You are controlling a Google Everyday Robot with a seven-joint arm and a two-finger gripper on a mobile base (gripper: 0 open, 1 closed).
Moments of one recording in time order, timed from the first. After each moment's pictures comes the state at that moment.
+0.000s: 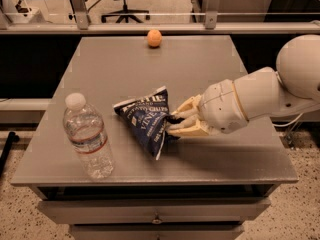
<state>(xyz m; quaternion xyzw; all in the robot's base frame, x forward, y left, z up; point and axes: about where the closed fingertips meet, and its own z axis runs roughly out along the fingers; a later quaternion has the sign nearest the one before) 0.442 -0.043 0.868 -0.67 0.58 0.24 0.39</state>
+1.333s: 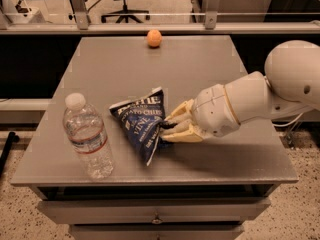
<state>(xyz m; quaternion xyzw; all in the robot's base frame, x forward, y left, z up) 0.438 -0.029 0.857 -0.67 0.58 0.26 0.38</state>
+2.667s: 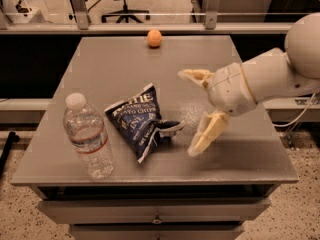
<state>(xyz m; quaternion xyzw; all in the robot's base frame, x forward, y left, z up) 0.468 -0.059 0.885 -0.67 0.59 0.22 0.38</state>
